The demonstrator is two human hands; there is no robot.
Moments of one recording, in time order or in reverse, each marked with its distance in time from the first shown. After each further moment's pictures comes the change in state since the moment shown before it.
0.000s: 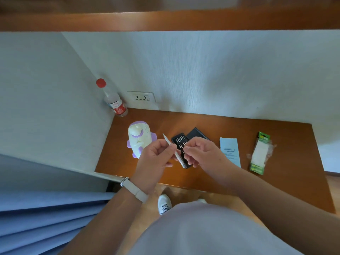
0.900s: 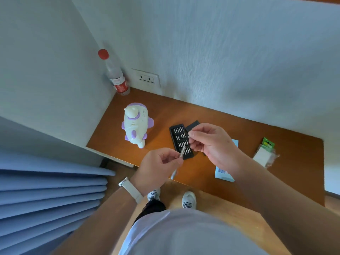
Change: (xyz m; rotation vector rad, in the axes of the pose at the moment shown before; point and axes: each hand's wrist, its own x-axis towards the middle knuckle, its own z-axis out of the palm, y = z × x) left_hand -0.004 -0.044 0.035 0.246 -0.035 -0.060; right_hand 0.040 0.019 -0.043 0.378 -0.106 0.086
